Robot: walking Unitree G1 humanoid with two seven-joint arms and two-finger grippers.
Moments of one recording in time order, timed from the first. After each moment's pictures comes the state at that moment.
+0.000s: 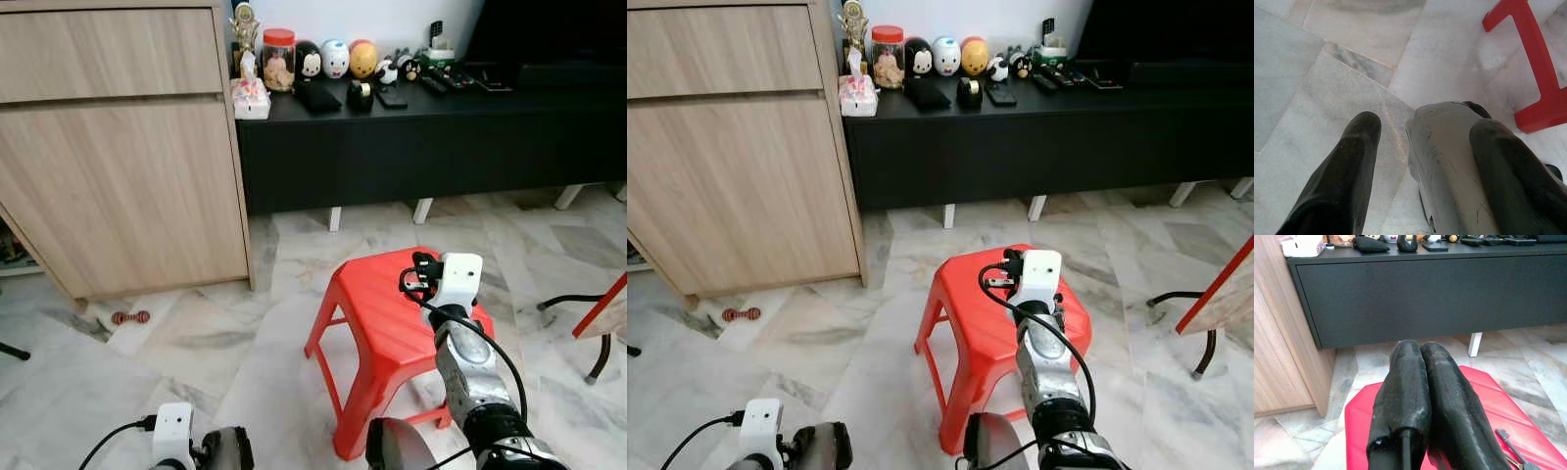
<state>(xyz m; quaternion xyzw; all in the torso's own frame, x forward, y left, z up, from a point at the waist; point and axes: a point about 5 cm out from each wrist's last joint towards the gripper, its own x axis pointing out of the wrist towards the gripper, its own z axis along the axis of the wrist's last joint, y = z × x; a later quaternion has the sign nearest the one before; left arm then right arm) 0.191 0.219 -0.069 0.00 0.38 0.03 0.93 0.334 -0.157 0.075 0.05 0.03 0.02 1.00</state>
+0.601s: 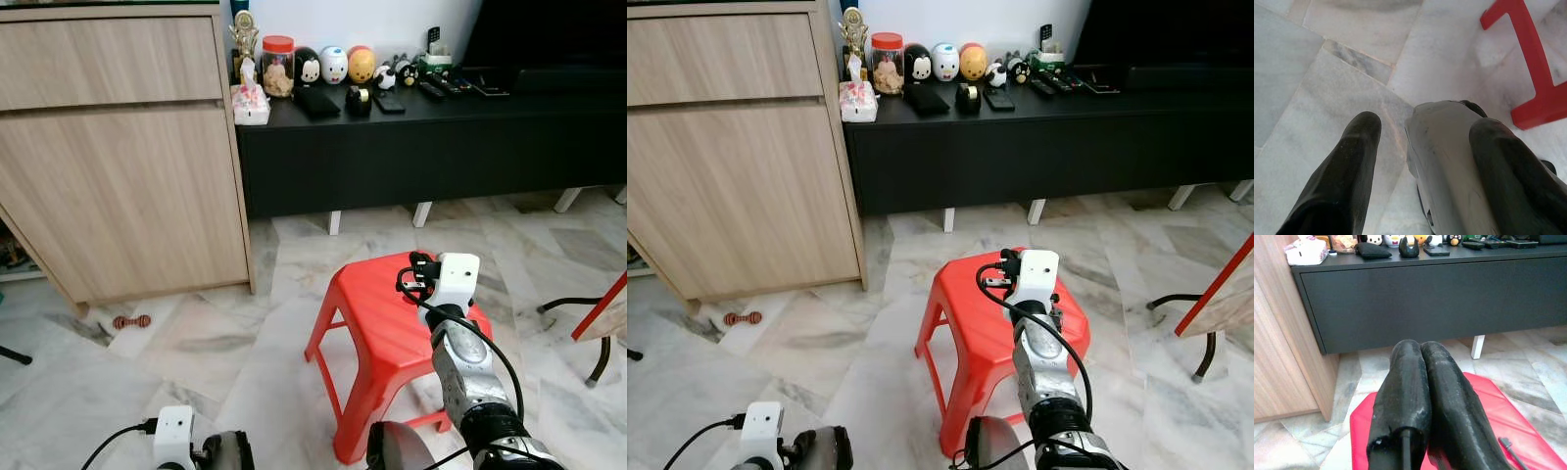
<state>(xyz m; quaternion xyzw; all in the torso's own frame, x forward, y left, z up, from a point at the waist) 0.185 0.217 -0.073 0.00 0.39 0.02 0.92 0.334 -0.154 0.074 0.06 0.03 0.02 1.00</state>
